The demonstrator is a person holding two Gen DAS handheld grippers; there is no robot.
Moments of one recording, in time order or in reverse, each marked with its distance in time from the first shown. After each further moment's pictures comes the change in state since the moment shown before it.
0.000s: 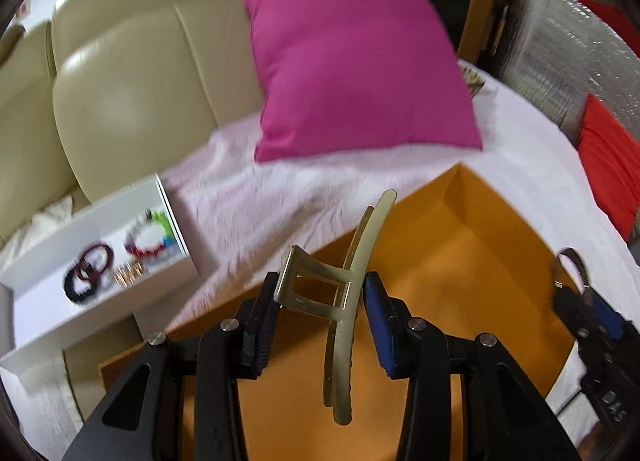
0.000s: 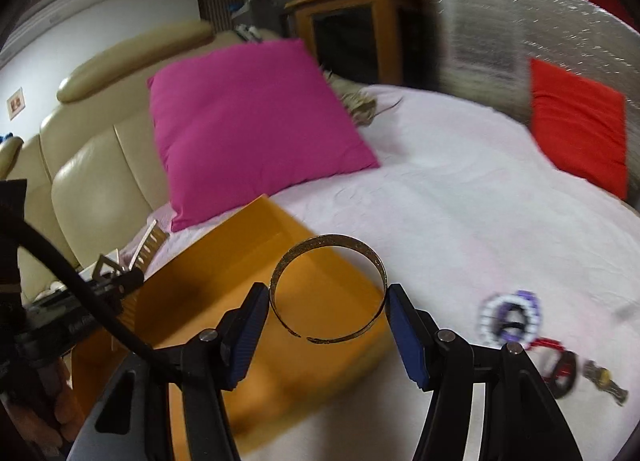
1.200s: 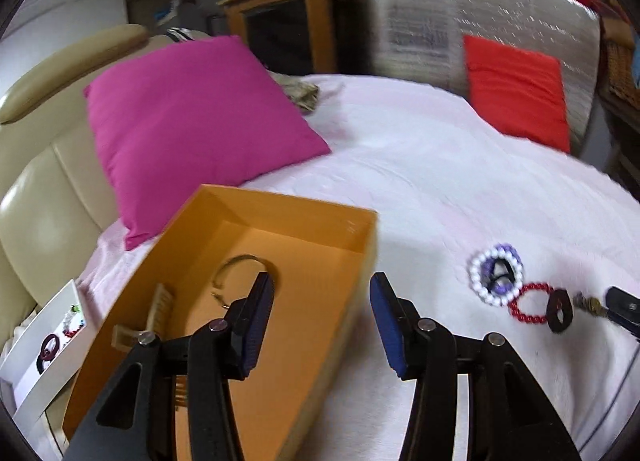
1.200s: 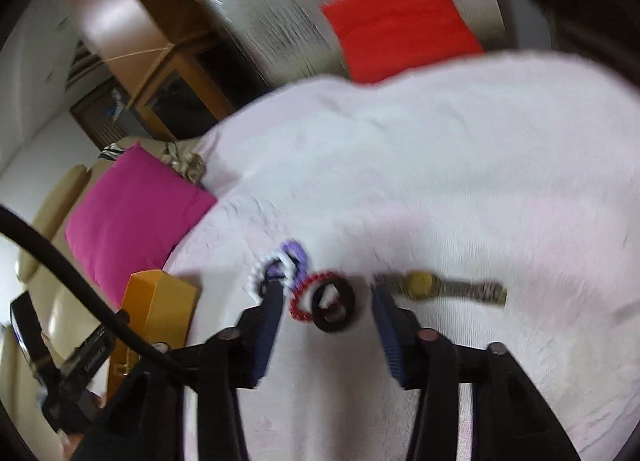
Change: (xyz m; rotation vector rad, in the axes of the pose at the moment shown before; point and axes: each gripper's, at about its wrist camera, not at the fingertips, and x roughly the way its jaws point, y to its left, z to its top) left arm -0.038 -0.176 -0.046 0.400 -0.178 -0.132; right arm -0.097 -0.246 -0.103 0.632 -0.025 -0.043
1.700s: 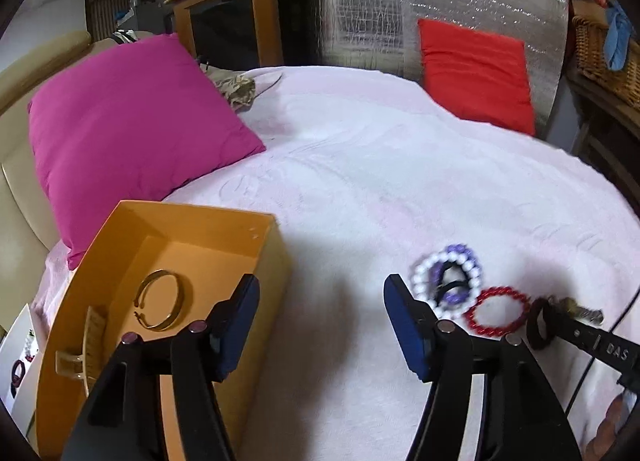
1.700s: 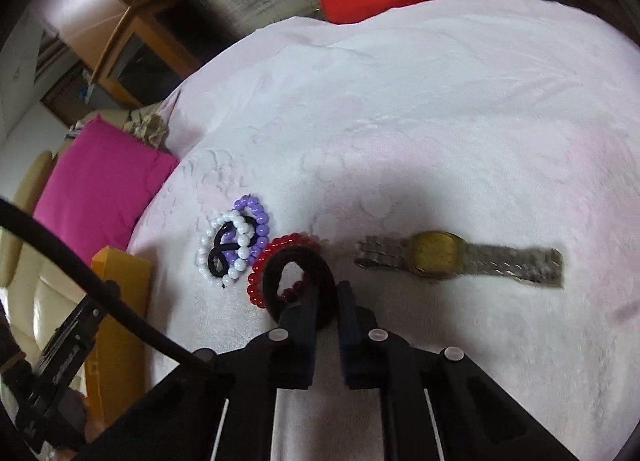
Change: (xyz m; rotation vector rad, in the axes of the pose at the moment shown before) left arm 0.020 -0.050 0.012 0.057 0.003 -0.125; right arm 0.048 -0.015 -0.008 0.040 0.083 -0.087
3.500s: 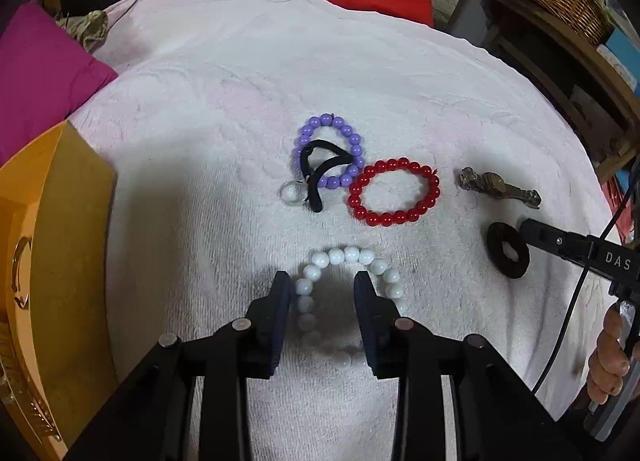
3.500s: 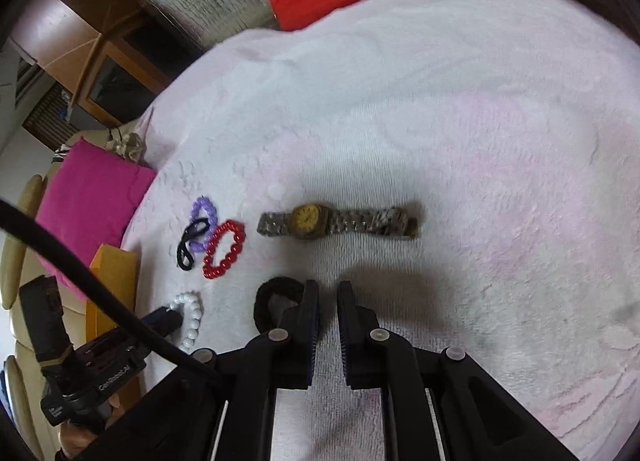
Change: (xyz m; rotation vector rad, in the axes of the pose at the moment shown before) left arm 0.045 -0.052 -0.027 0.212 0.354 -0.365; right arm -0.040 -0.049 -0.007 0.065 0.042 -0.045
